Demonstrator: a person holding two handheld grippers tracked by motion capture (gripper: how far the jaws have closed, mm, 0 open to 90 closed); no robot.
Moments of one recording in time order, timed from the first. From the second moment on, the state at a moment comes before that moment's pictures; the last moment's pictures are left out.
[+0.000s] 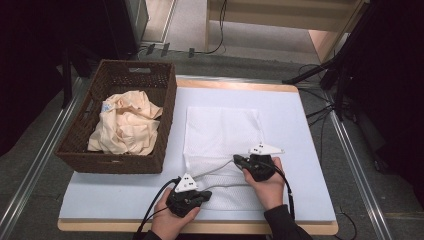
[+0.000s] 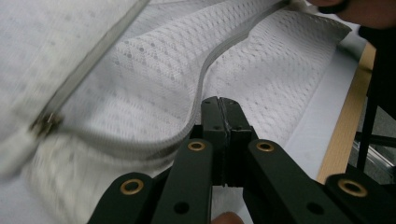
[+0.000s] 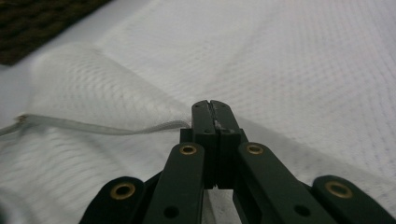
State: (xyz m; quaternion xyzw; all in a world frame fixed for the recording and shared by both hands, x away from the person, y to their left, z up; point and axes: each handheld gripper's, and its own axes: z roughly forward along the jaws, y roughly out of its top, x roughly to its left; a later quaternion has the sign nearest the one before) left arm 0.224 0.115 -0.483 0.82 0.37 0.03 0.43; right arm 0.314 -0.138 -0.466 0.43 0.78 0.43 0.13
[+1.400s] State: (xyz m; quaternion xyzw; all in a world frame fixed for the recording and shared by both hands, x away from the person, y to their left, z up) left arm 0.223 0.115 -0.483 0.82 0.37 0.02 0.43; right arm 0.292 -0.134 -0.474 0.40 0.80 0.43 0.13
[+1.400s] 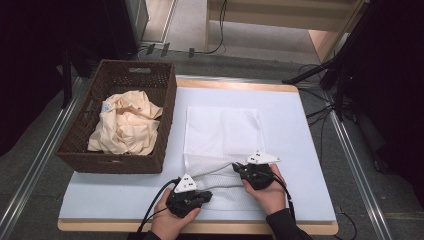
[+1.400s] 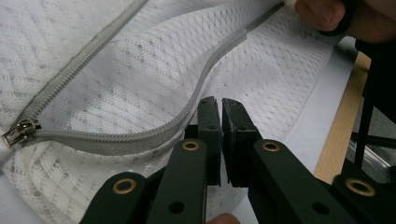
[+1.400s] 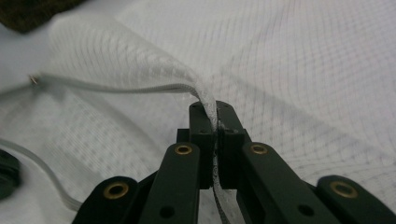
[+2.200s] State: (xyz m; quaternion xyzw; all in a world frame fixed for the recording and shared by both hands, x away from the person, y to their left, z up) left arm 0.220 0.140 -0.441 0.78 0.35 0.02 0.51; right arm 0.290 -0.148 -0.444 0.42 0.76 0.48 0.14
